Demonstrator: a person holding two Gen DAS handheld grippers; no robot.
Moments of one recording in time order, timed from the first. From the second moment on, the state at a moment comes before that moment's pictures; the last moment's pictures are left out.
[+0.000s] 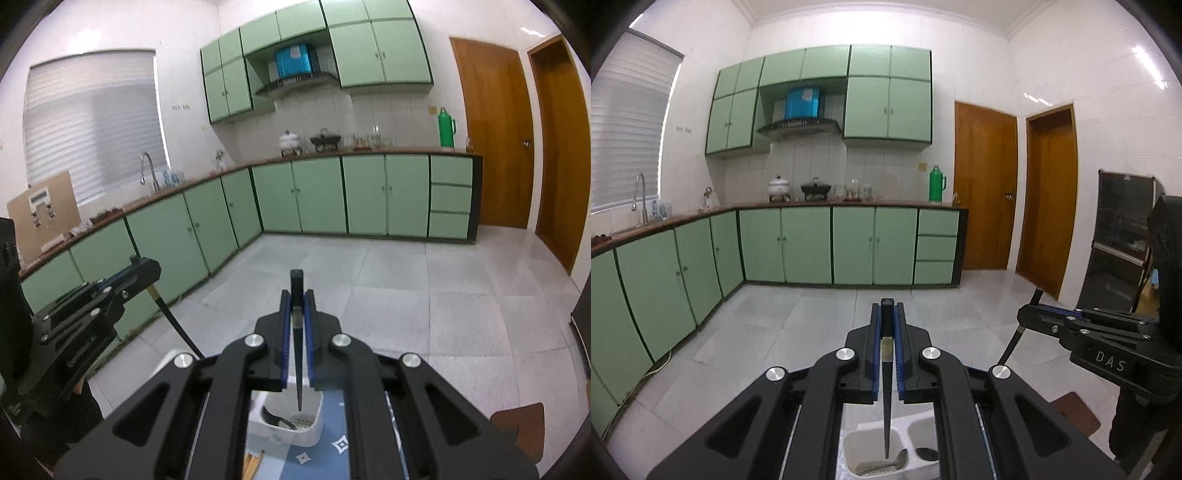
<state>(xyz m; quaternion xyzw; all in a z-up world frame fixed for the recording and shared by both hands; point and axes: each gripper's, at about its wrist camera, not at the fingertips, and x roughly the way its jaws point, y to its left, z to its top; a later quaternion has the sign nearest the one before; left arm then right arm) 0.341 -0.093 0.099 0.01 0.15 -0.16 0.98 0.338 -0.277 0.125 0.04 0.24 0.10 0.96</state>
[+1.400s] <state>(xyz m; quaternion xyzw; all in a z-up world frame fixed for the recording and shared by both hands) 0.146 -0.012 -0.124 -0.02 0.36 -0.08 0.93 0.115 -0.226 -0.100 0.09 0.38 0.06 0.92</state>
